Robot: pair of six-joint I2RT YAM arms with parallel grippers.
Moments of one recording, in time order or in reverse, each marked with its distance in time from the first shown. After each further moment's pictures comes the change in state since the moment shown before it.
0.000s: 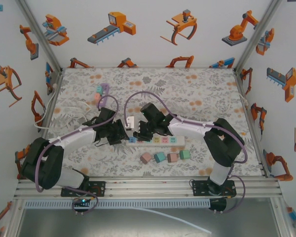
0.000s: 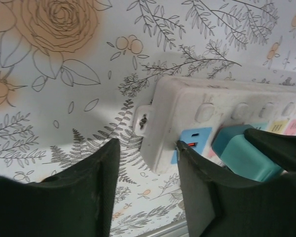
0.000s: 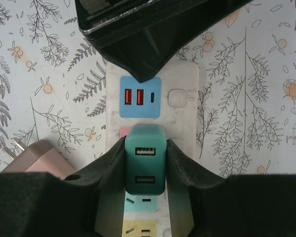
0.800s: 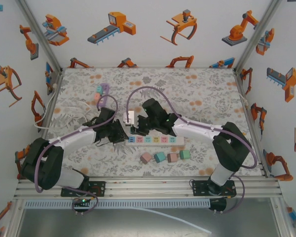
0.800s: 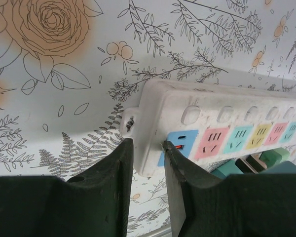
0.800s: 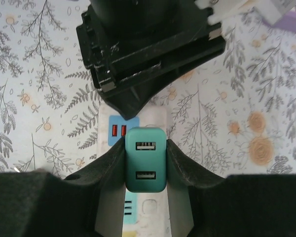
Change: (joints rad) left arm -0.008 -0.006 -0.007 0.032 -0.010 -0.048; right arm 0.008 -0.094 -0.010 0.157 -0.037 0.016
